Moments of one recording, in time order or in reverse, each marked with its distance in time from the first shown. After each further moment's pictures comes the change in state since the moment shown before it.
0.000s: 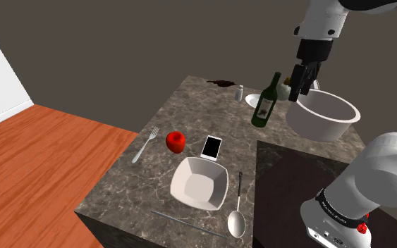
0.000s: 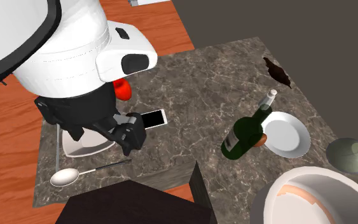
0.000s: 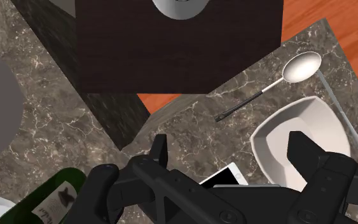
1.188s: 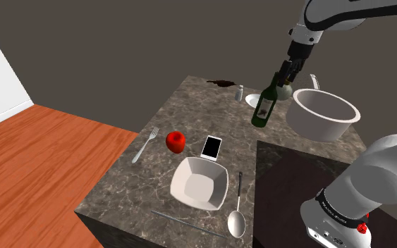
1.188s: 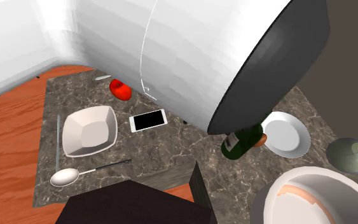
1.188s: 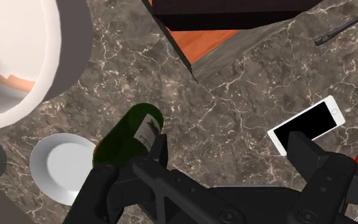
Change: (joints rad) arm -0.103 0.301 -0.230 0.080 -0.176 0.393 -0.257
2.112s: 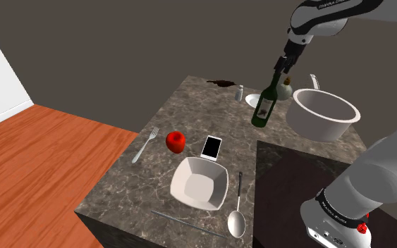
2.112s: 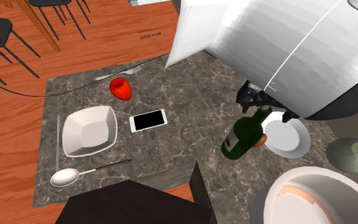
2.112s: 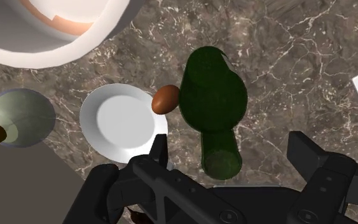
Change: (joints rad) arm -0.033 0.325 -0.156 0.215 0.061 0.238 -0.205
